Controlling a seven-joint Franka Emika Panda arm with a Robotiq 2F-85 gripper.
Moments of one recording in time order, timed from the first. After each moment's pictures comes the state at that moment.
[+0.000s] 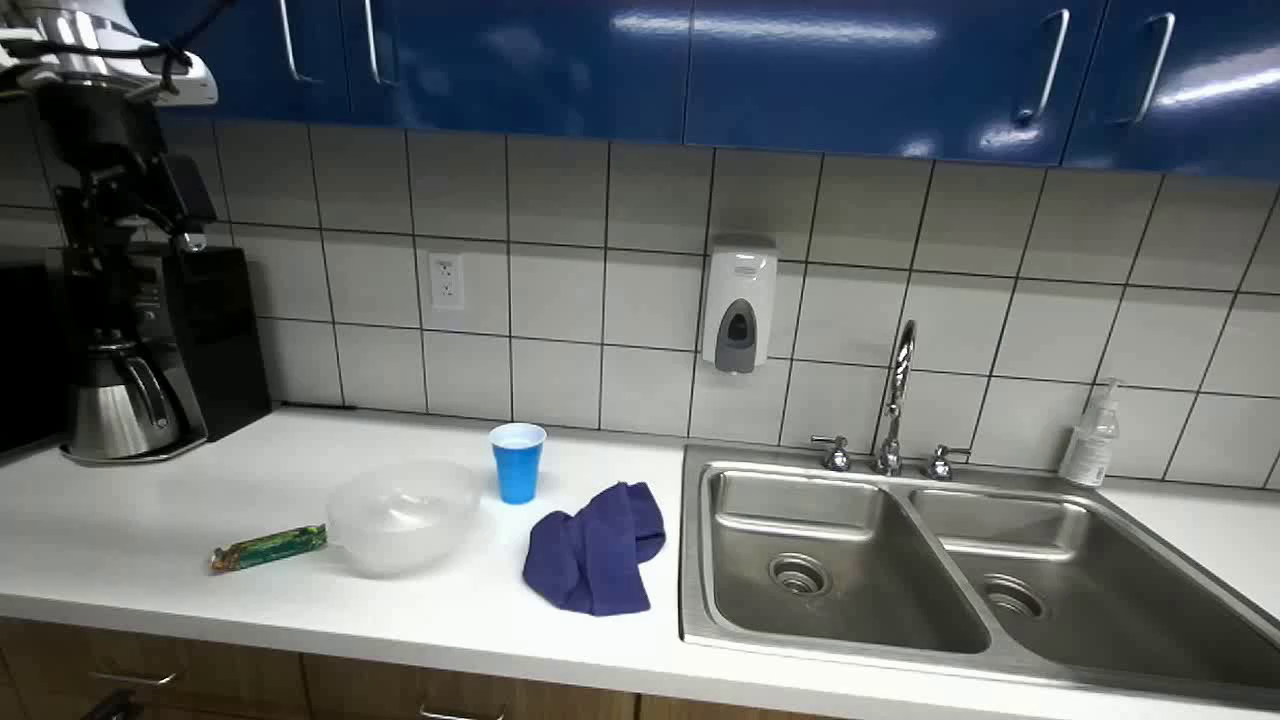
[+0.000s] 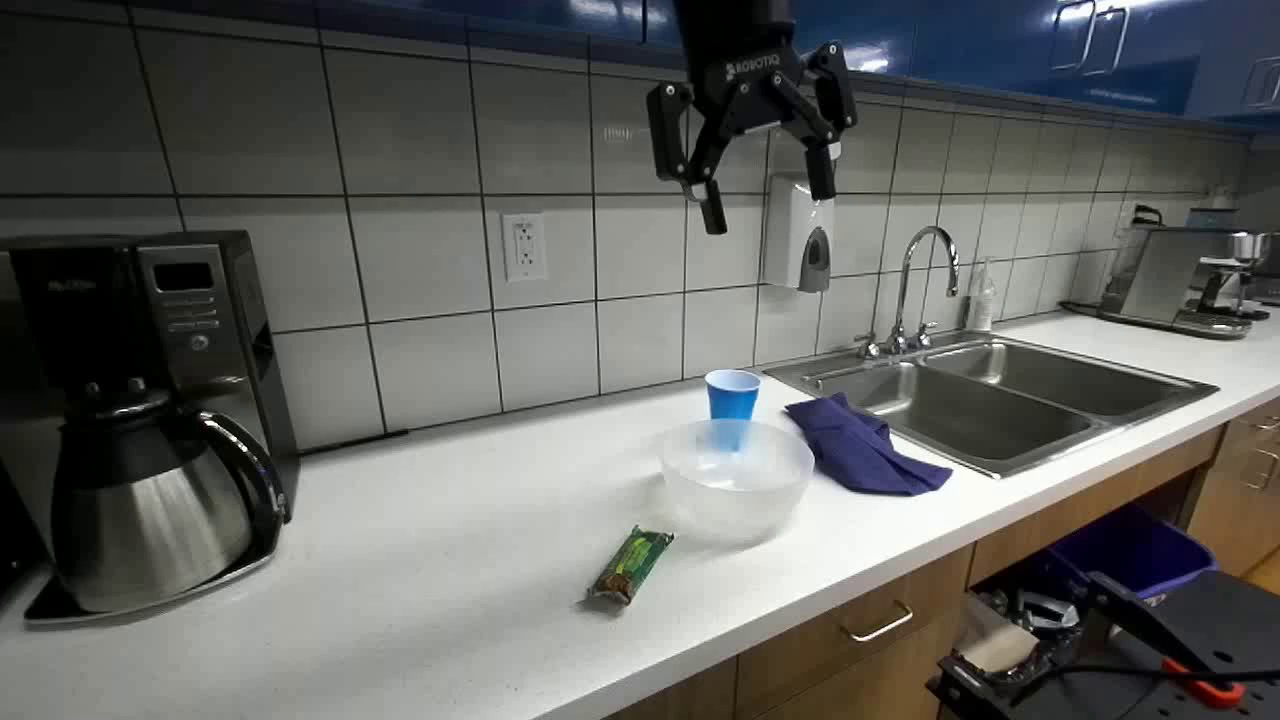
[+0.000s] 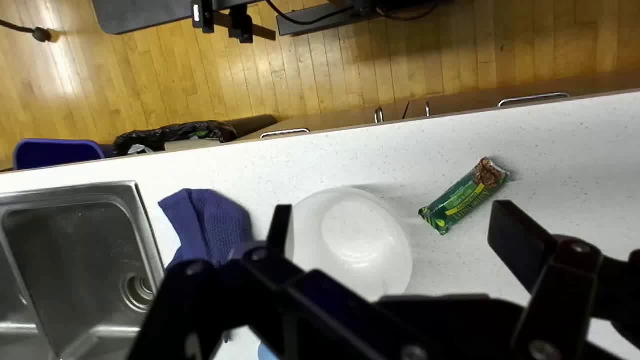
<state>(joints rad) 0.03 -0.35 0.38 -2.30 -0.08 1.80 0.50</state>
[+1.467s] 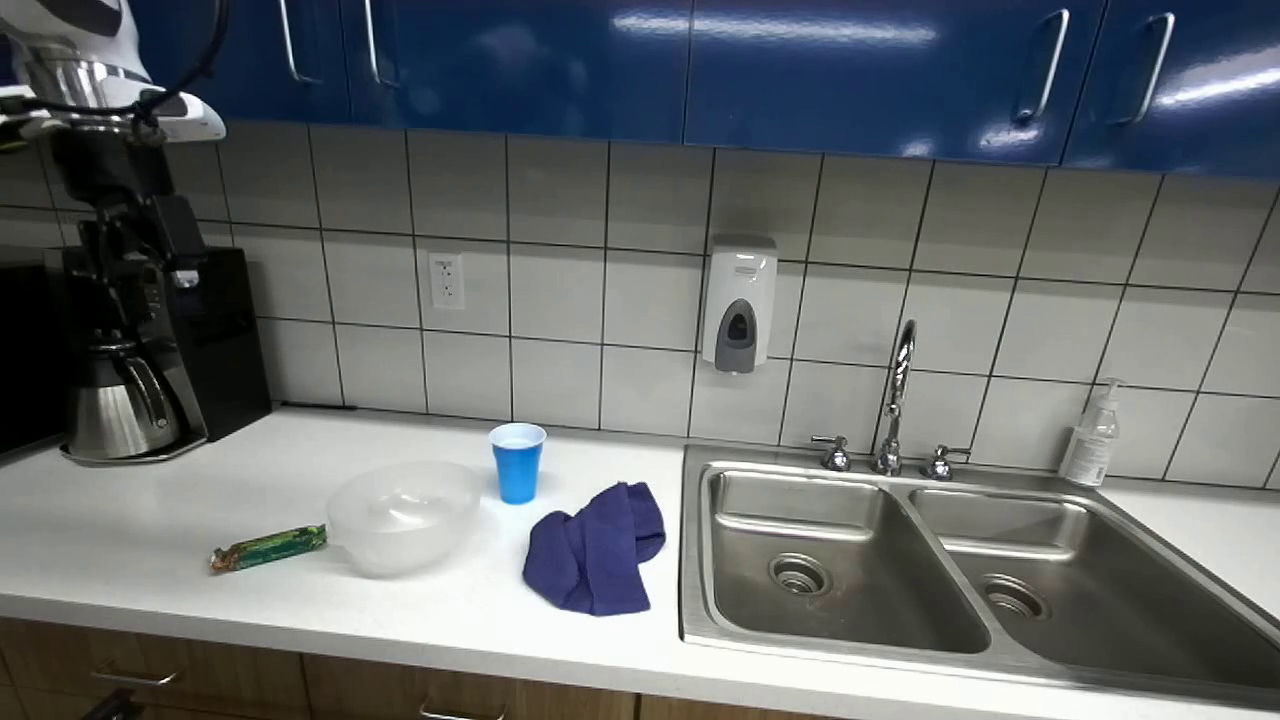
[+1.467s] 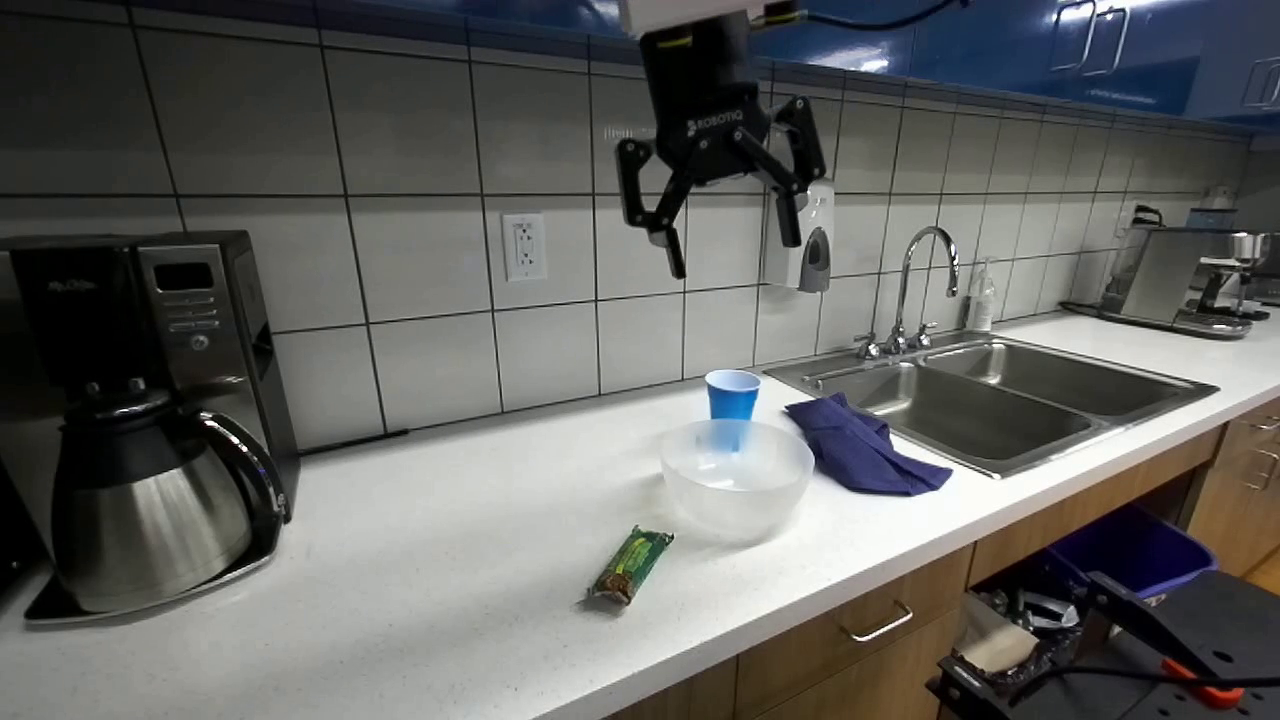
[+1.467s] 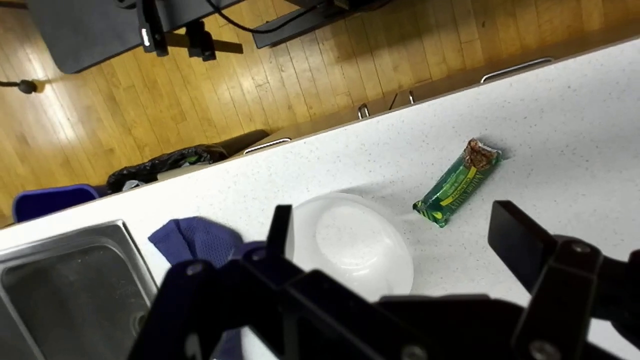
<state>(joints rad) 0.07 -0.25 0.36 -2.30 -0.08 1.89 0.70</state>
